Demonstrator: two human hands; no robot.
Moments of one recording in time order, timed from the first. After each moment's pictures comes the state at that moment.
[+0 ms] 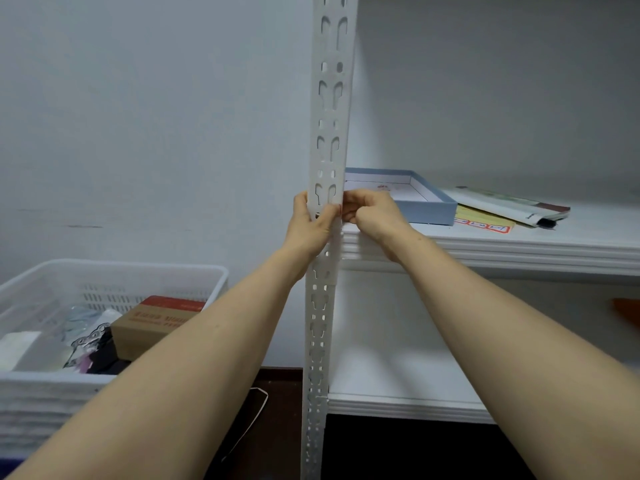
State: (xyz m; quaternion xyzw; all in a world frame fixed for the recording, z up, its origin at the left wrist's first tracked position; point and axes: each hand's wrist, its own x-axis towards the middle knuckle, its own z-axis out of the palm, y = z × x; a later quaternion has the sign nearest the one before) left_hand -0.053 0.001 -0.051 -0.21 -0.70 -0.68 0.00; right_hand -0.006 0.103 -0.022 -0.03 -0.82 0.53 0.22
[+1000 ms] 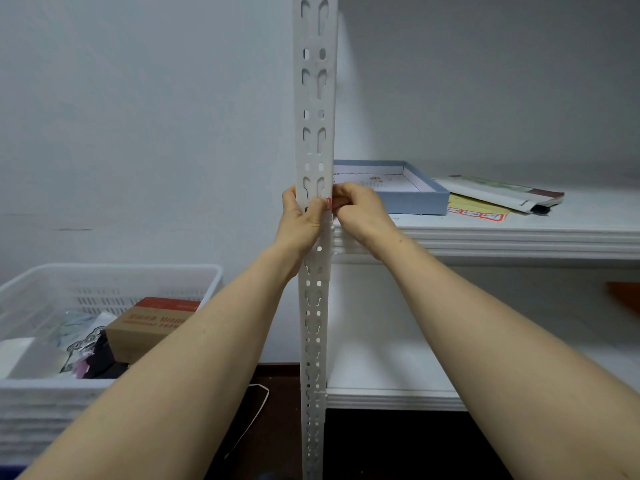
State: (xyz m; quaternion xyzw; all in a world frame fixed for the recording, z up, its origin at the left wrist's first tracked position) left_hand -0.054 0.006 -0.053 -0.21 -0.67 -0.71 0.00; right_hand -0.015 0.101 -0.030 -0.06 -0.86 0.45 0.25
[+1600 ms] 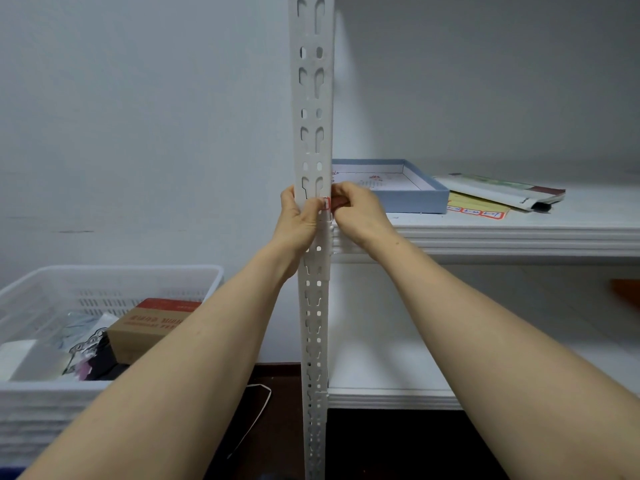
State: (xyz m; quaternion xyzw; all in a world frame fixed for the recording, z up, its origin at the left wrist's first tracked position) left_hand -0.055 0.003 -0.052 -0.22 -0.67 -0.71 -0.01; right_hand -0.015 0.100 -0.033 -0.06 -0.86 0.44 0.26
